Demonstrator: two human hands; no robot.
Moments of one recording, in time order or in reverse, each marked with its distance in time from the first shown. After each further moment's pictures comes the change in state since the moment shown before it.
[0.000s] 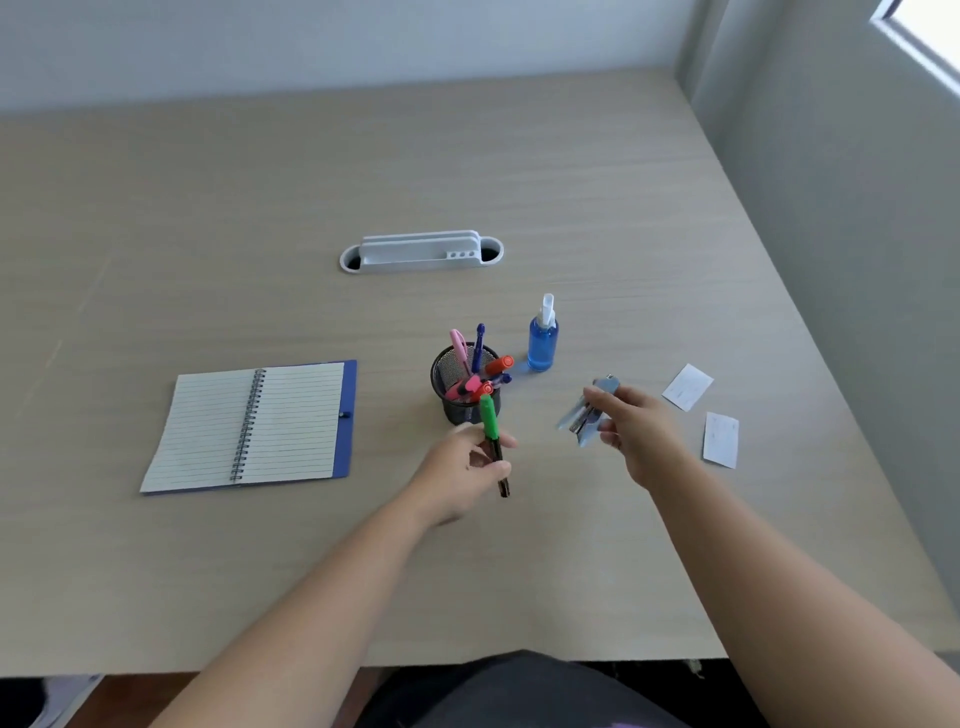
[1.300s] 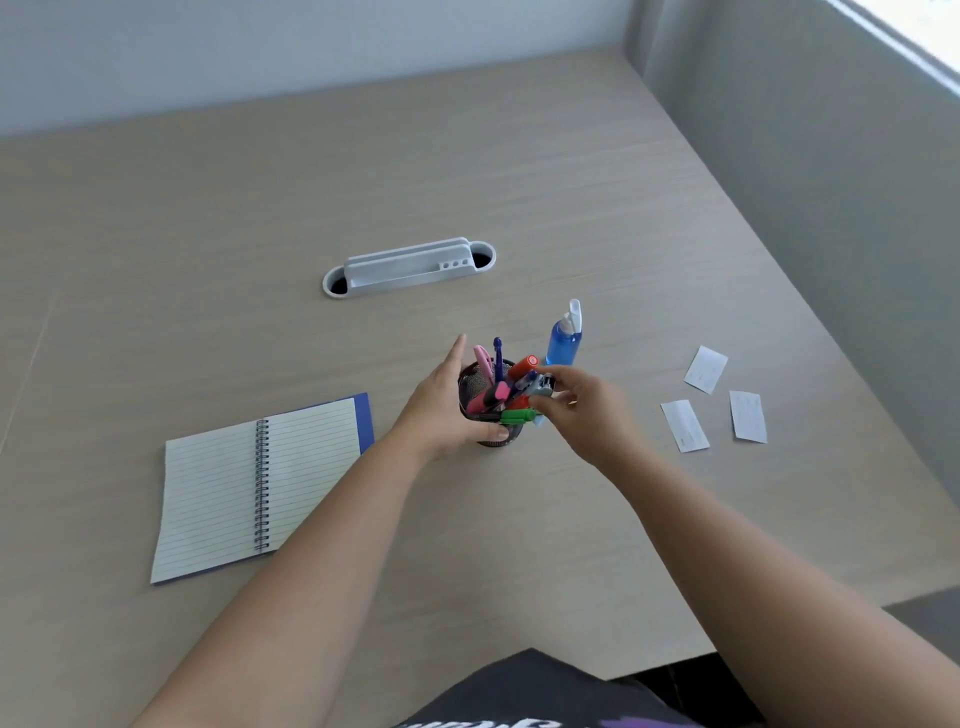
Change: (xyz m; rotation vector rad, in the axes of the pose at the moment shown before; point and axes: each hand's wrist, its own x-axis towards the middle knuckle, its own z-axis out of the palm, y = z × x) left_hand 0.087 -0.002 -0.098 0.201 -0.103 0.084; right_hand -0.018 -0.016 0.107 -0.674 0.097 -0.473
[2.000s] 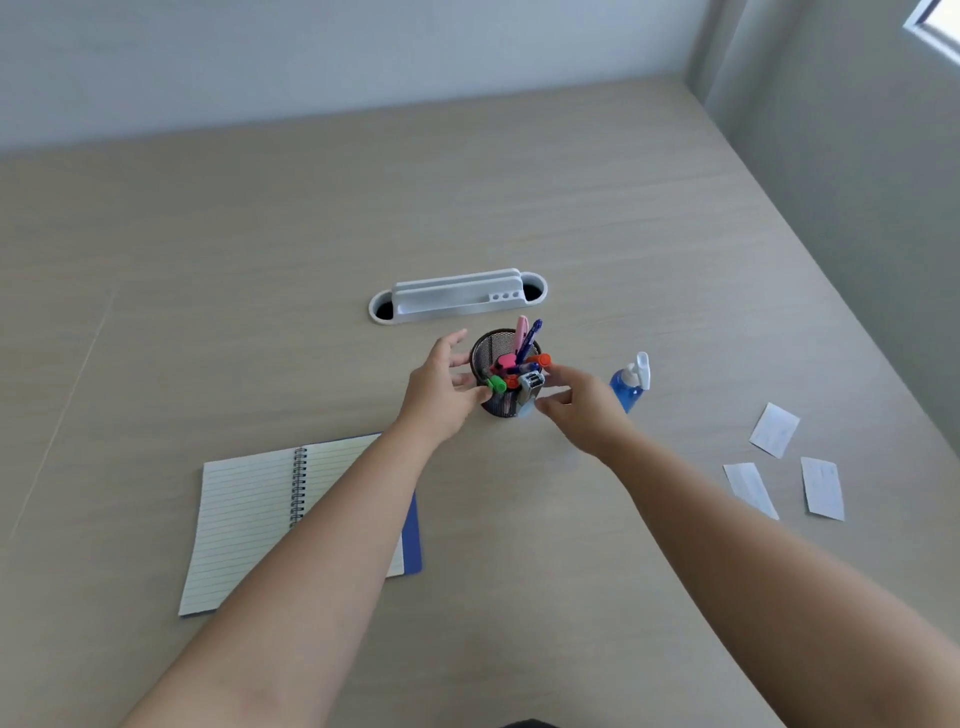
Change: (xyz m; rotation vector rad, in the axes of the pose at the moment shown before) left_hand 0.058 -0.026 -0.056 -0.201 0.289 -0.027; right_hand 0.085 -0.030 0.043 0.046 -0.186 0.057
